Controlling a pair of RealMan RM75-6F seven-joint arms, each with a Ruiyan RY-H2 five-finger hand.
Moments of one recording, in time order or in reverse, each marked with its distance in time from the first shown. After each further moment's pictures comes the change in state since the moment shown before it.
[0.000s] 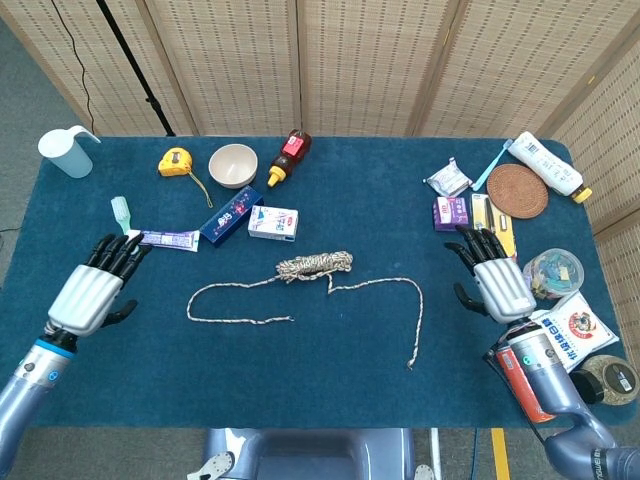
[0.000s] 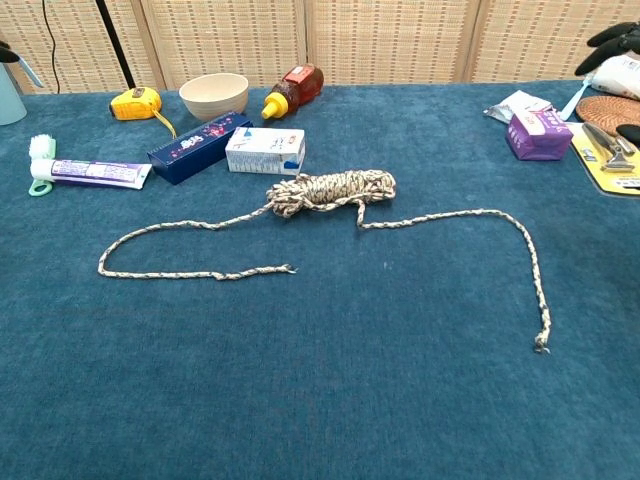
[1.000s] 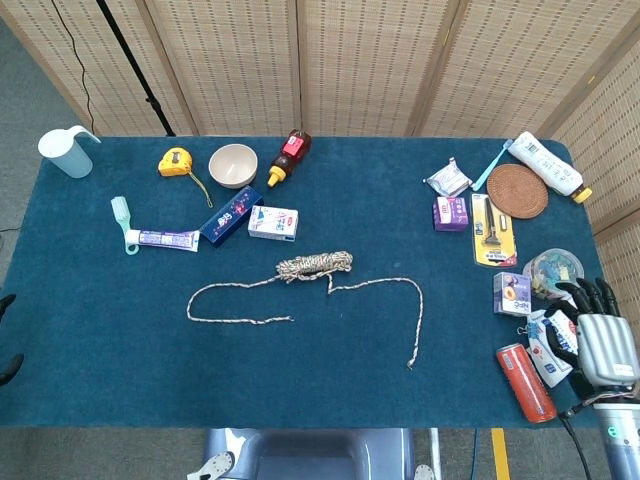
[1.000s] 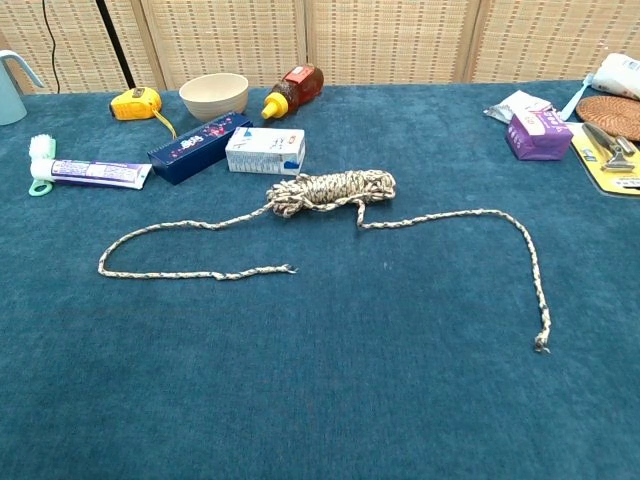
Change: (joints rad) left arm 0.359 0.105 0.071 0.011 -0.032 0.295 -0.106; right arm -0.314 0.123 -0.083 -0.056 0.014 0.273 -0.015
